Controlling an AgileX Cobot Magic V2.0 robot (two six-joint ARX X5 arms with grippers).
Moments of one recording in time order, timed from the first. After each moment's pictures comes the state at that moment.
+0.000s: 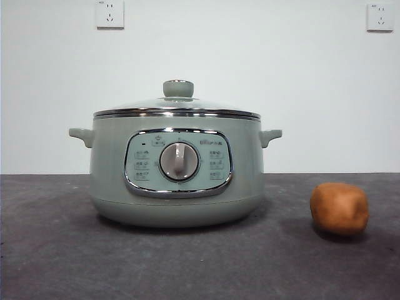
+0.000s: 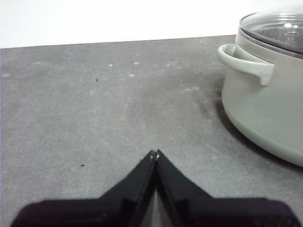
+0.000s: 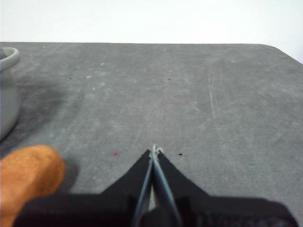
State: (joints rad) left arm -0.07 0.06 0.02 -0.16 0.00 0.00; right arm 0.08 0.01 0.02 -0.19 0.07 -0.02
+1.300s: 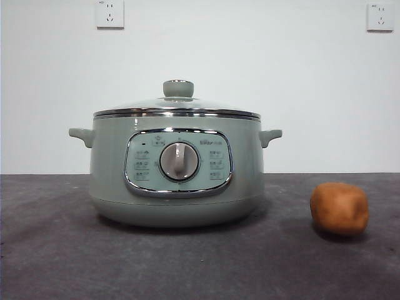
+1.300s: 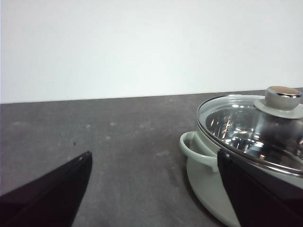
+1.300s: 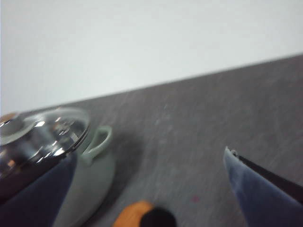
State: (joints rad) left arm -0.07 0.18 0.27 -0.14 0.11 -0.06; right arm 0.08 0.19 0.36 -0.30 -0.14 0.25
